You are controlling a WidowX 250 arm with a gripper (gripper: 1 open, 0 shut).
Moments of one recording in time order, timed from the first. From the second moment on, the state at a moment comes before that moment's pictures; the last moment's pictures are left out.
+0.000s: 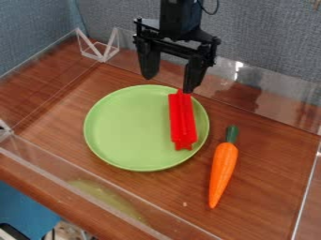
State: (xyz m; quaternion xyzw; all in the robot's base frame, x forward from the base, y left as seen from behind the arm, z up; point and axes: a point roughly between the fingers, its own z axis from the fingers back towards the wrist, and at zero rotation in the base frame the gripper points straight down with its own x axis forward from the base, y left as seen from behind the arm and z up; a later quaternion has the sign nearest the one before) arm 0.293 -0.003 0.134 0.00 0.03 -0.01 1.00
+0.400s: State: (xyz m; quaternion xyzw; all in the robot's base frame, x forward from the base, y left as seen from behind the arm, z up) arm 0.281 -0.021 0.090 -0.01 0.06 0.09 0.99
